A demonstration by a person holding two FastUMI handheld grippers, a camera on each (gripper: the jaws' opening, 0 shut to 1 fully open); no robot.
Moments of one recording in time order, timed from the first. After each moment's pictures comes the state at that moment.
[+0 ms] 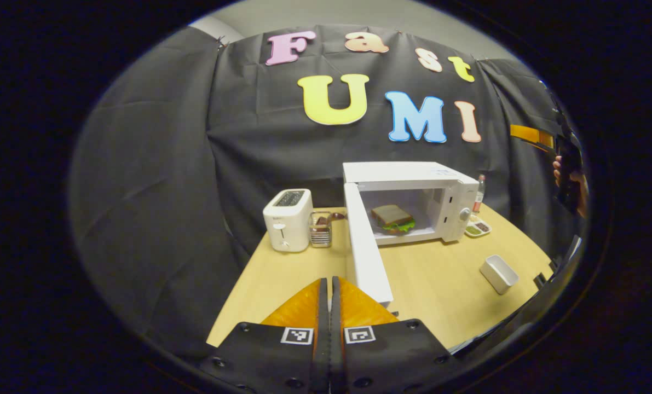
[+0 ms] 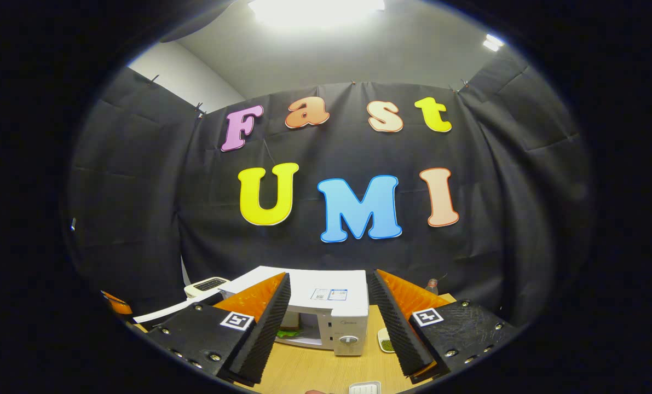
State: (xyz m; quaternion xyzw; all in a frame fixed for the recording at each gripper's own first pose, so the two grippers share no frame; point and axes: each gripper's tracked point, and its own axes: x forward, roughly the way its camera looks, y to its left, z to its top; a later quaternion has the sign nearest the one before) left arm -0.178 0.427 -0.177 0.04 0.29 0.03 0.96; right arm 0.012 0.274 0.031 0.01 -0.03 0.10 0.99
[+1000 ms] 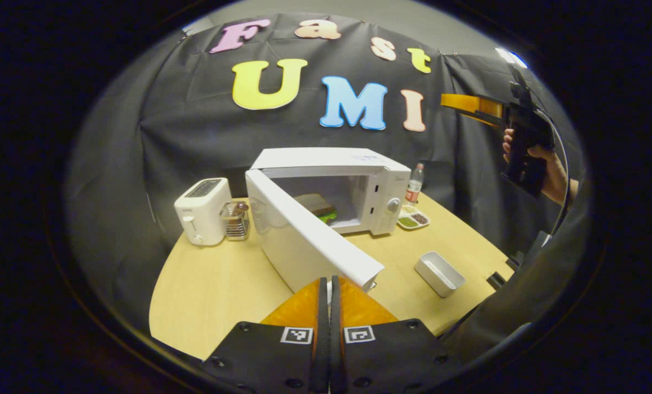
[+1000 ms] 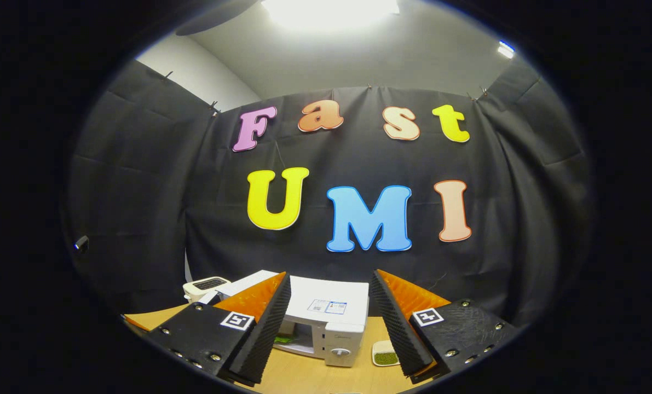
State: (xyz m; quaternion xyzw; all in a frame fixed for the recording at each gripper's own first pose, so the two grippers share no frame) left arm -0.143 0.263 -0.205 0.01 0.32 -0.12 0.94; right arm 0.039 0.259 0.054 -0.02 -0.05 0.11 0.99
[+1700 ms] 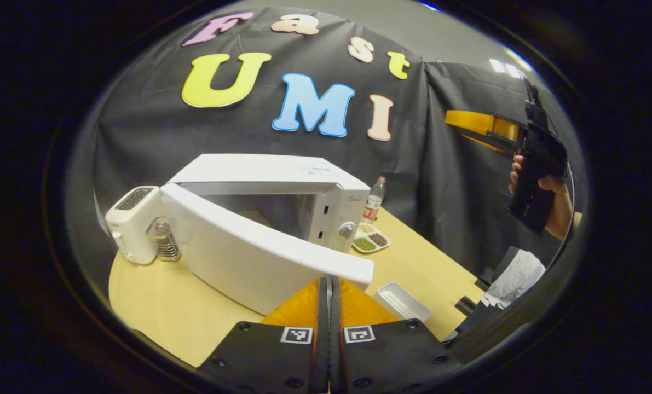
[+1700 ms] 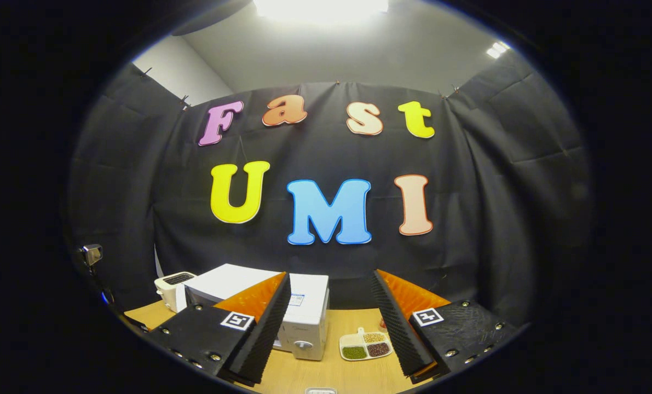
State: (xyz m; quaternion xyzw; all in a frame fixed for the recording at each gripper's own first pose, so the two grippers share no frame) left arm -0.049 0.162 -0.214 -0.05 0.30 -0.22 0.93; right arm 0.034 0.190 0.053 -0.02 -0.04 0.03 1.00
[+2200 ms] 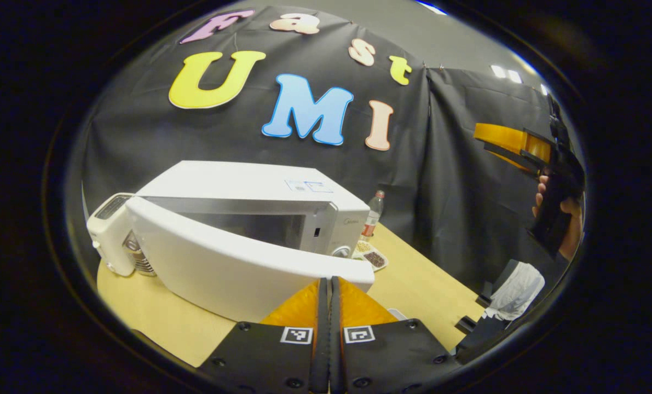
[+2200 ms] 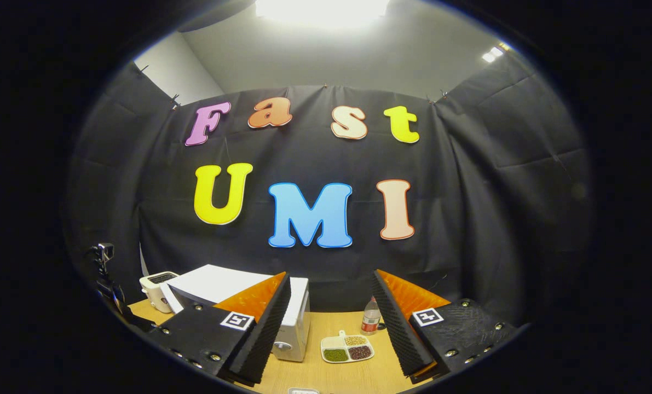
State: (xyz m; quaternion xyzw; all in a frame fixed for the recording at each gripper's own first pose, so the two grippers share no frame) left arm 0.018 0.124 -0.224 -0.07 0.28 -0.23 0.93; right arm 0.036 0.156 0.059 -0.03 -0.05 -0.01 1.00
